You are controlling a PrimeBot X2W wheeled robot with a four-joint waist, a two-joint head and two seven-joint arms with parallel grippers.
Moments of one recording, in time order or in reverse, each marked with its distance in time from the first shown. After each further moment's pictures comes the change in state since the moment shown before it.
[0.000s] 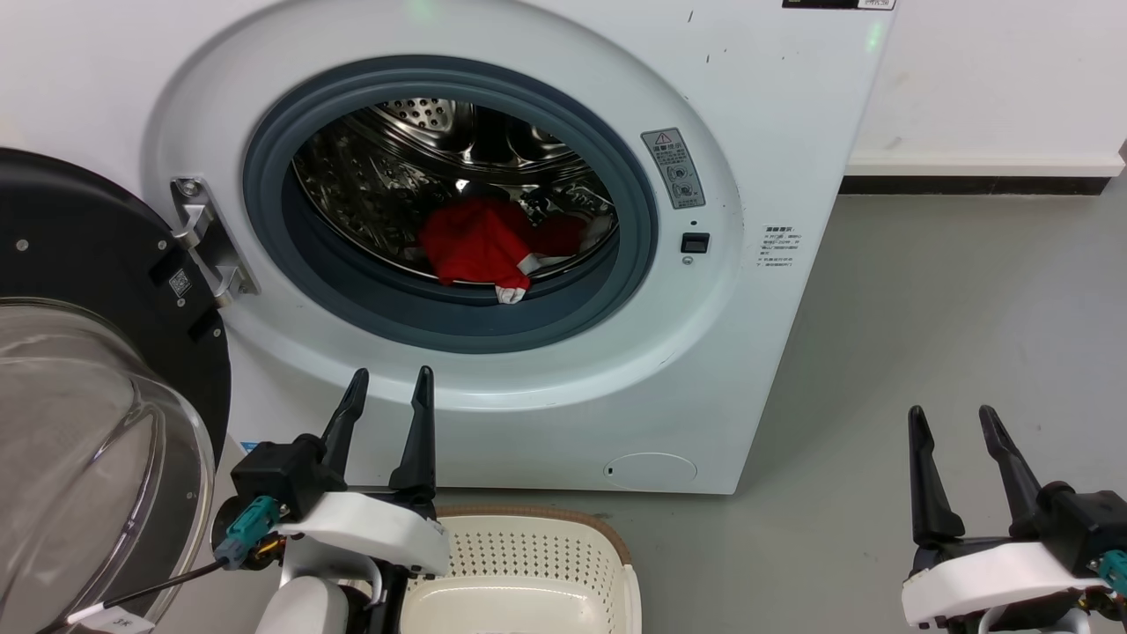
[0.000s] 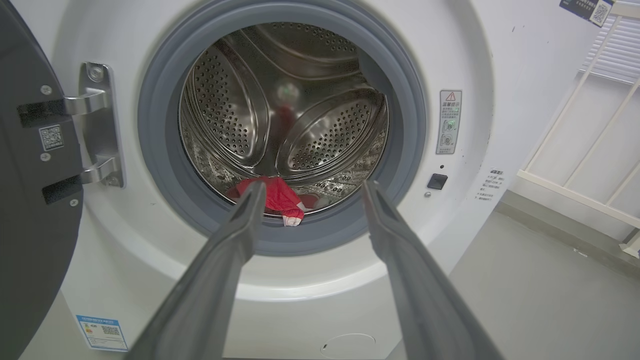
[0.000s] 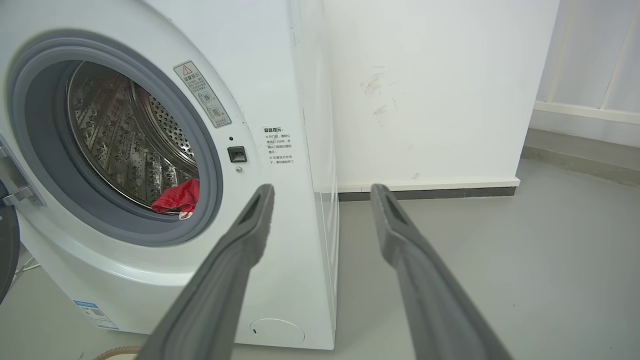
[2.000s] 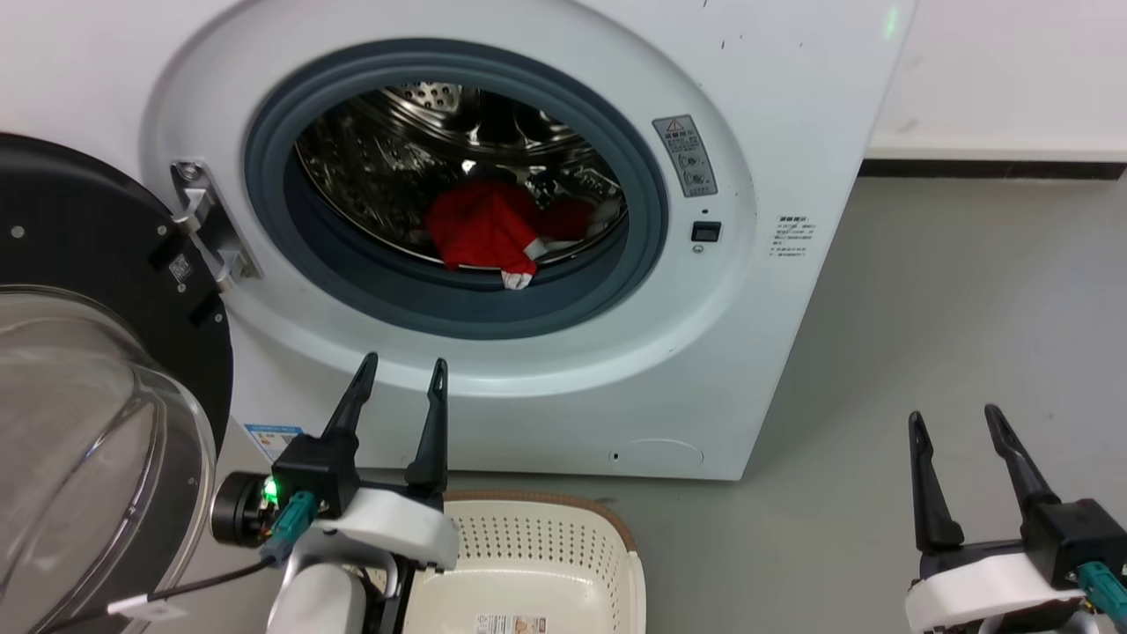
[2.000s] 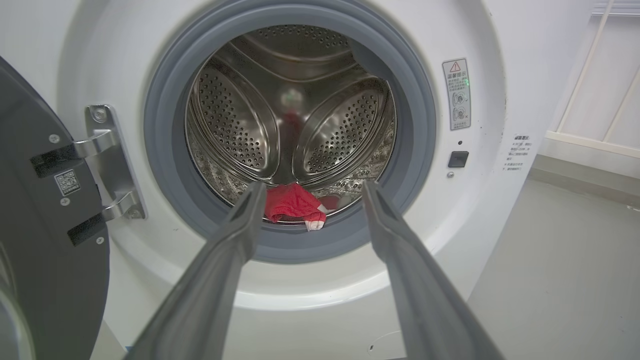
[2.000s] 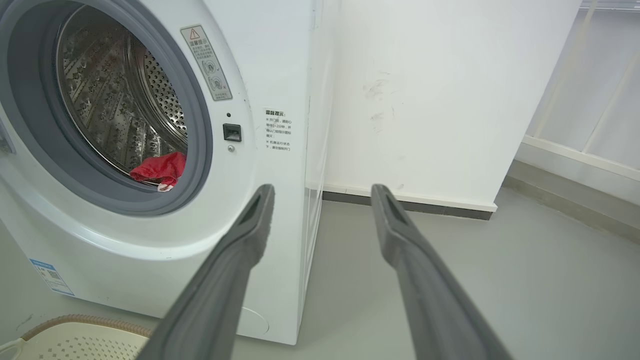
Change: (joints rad) left arm -0.020 0.001 -0.016 0.026 0.201 0.028 -0.055; right arm 0.012 0.000 -0.020 0.004 -0.187 0.000 -0.055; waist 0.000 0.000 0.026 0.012
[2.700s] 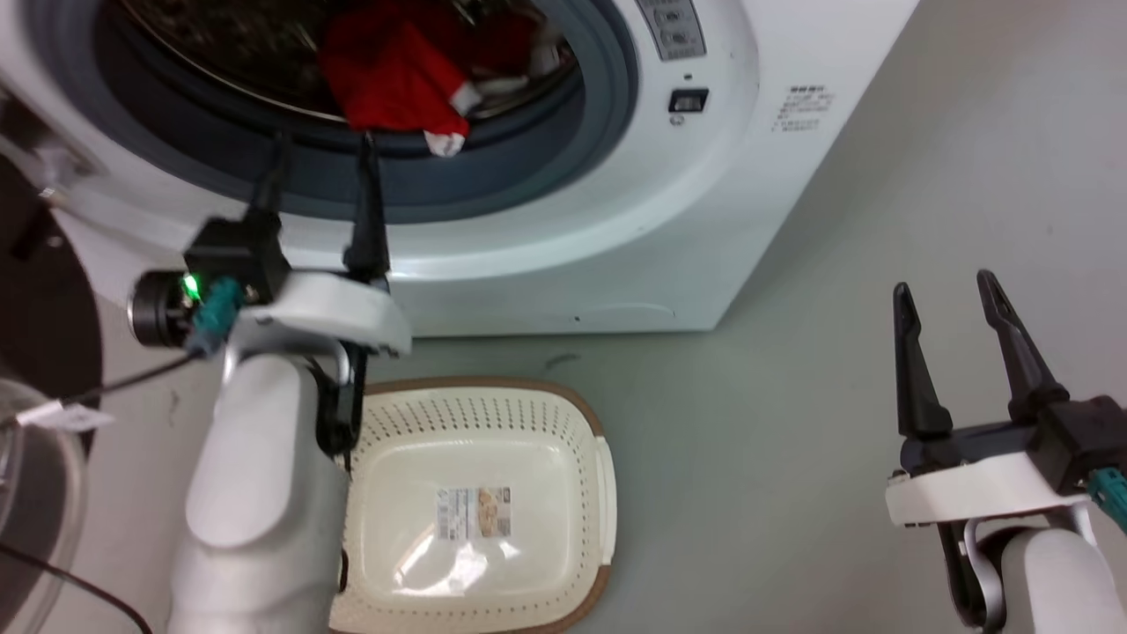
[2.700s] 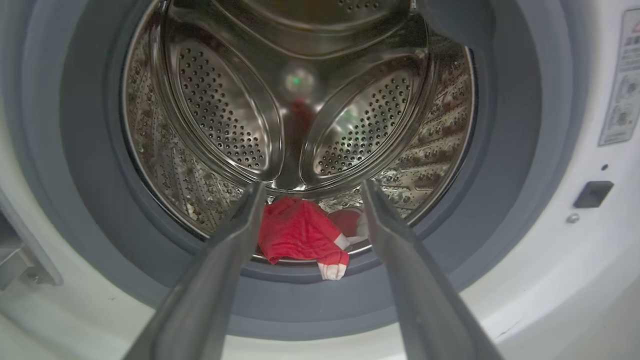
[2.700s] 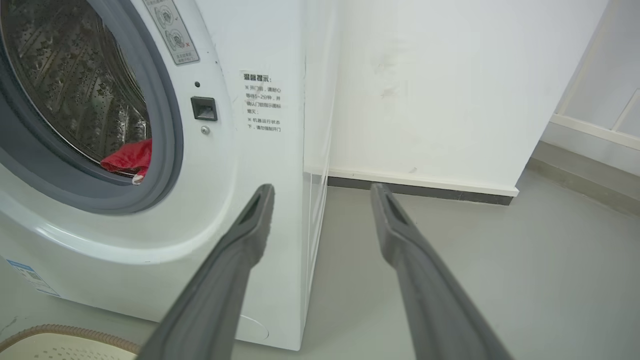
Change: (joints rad) left arm -0.395 0.012 0.093 0.147 0.023 0.029 0.000; right arm -0.176 0.000 0.059 -0.068 0.027 0.000 0.000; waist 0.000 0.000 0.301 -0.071
